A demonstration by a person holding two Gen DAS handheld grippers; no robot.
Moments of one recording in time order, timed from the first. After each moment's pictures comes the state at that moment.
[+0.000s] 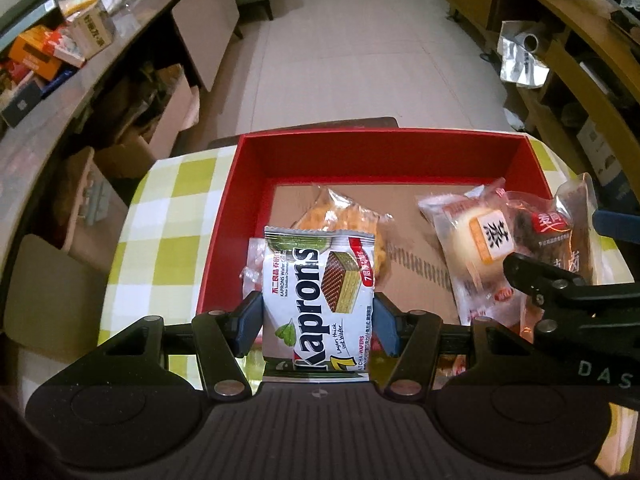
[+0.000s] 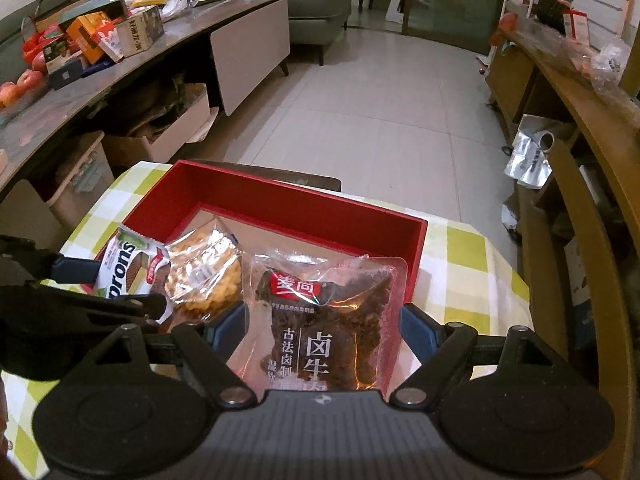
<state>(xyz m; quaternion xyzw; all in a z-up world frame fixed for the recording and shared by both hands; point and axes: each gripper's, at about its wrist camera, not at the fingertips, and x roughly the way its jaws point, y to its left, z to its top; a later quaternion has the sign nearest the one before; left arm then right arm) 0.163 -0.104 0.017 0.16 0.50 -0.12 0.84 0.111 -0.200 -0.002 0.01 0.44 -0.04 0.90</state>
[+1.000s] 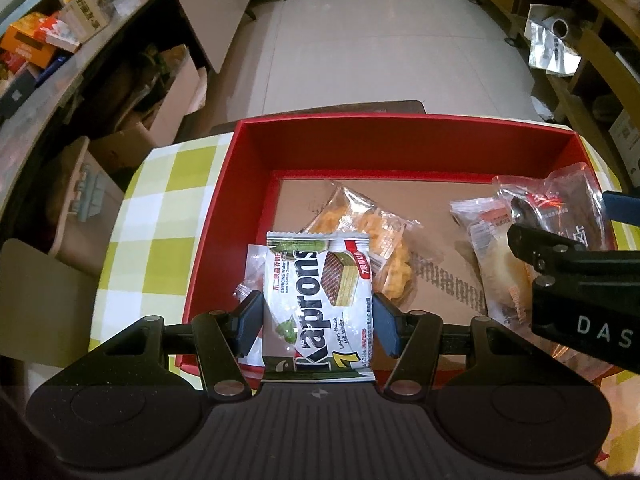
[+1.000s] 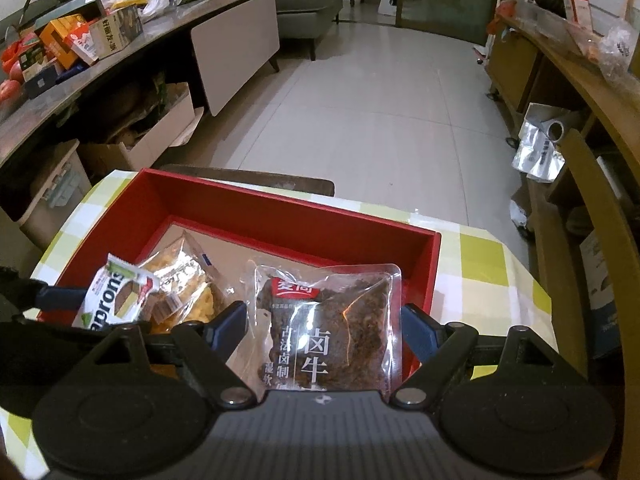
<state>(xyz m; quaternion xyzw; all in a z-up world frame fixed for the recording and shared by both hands) 0.196 -0.116 -0.015 0.17 0.52 -0.09 0.83 0.155 -0.216 -0.035 0.03 0.44 -0.05 0.89</state>
